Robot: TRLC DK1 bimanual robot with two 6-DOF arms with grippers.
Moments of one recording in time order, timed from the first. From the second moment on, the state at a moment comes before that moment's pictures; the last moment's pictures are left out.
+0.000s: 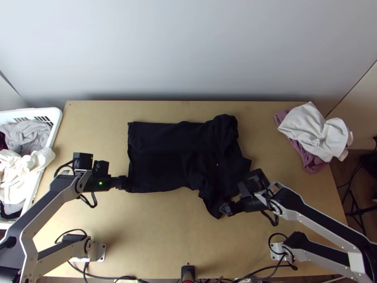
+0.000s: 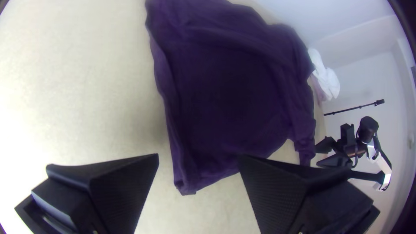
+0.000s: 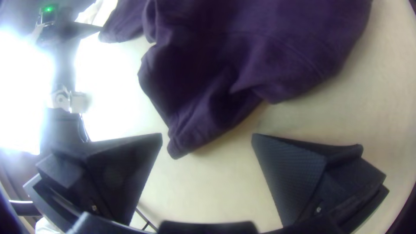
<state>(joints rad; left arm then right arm) -0.02 1.21 0.62 -0.49 0.55 -0.10 0.65 1.15 0.53 -0.48 -0.40 0.44</state>
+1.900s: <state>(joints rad) 0.11 1.57 1.11 -0.53 0.59 -0.42 0.27 1.38 1.01 -0.29 -0.45 0.41</state>
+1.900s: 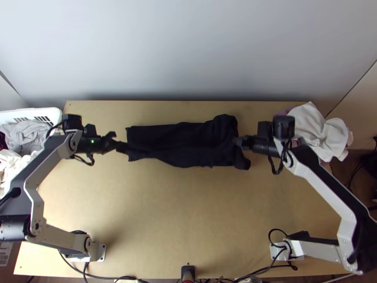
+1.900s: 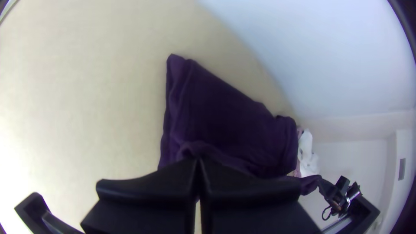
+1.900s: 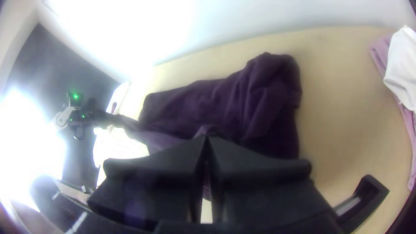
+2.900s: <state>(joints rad) 0.15 1.93 1.38 -0.66 0.59 -0.30 0.13 1.94 1.30 -0.13 -0.39 0.34</state>
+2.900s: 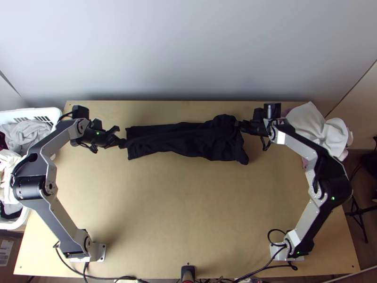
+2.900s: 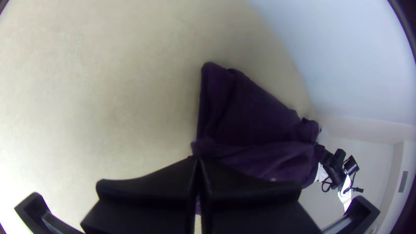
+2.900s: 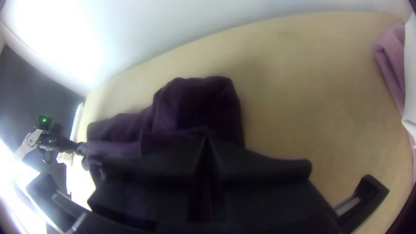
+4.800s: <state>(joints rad) 0.10 1.84 1.12 -0.21 0.70 -0.64 0.05 1.27 1.31 -0.50 -0.36 0.39</state>
